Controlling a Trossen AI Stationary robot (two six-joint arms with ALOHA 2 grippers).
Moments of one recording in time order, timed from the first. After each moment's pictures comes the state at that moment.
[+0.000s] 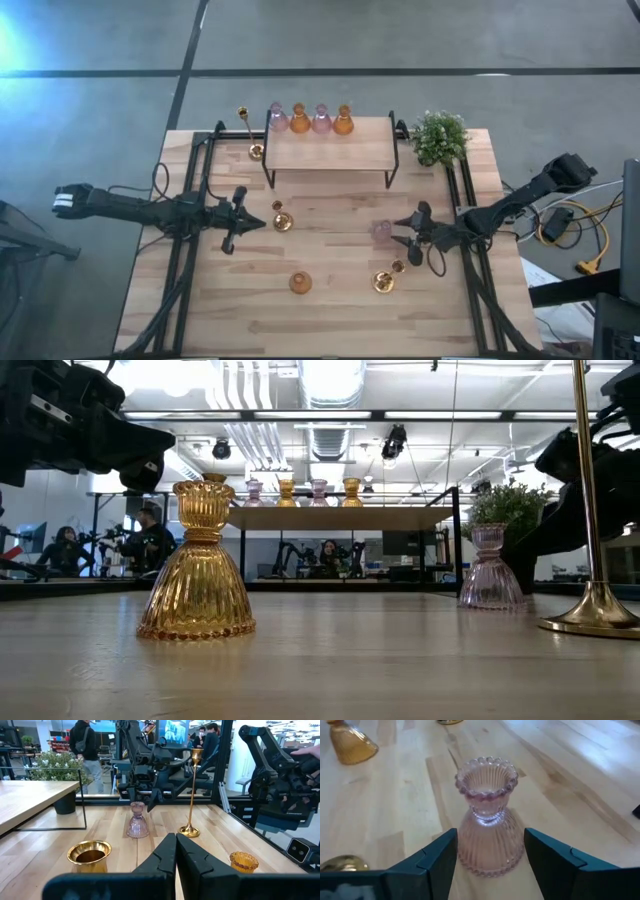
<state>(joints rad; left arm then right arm) -0.02 0.54 0.01 0.58 0.12 -0.04 0.43 0.91 0.10 0.17 0.59 0.55</state>
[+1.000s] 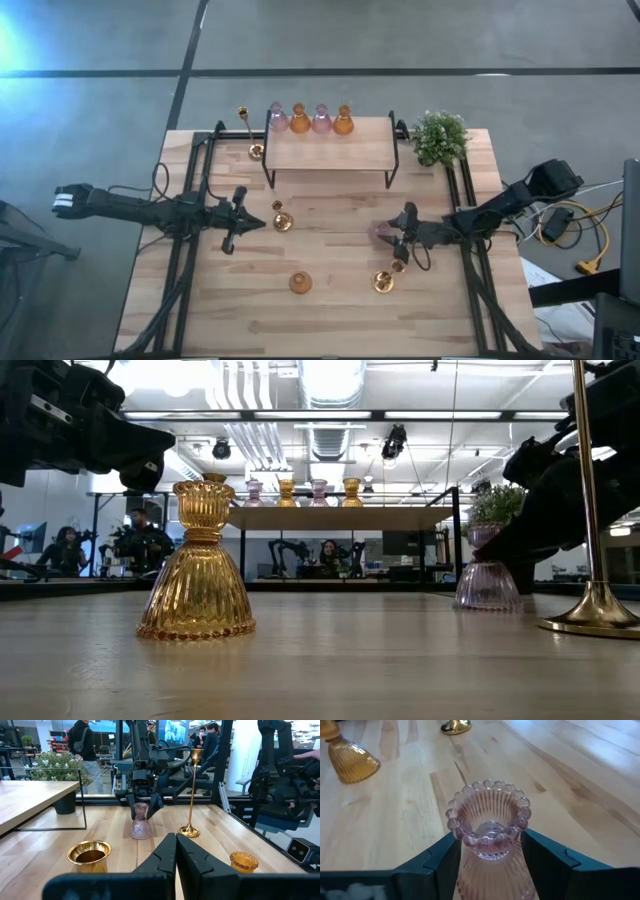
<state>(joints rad) -0.02 0.54 0.01 0.58 0.12 -0.04 0.31 1.27 0.13 0.59 0.49 0.49</state>
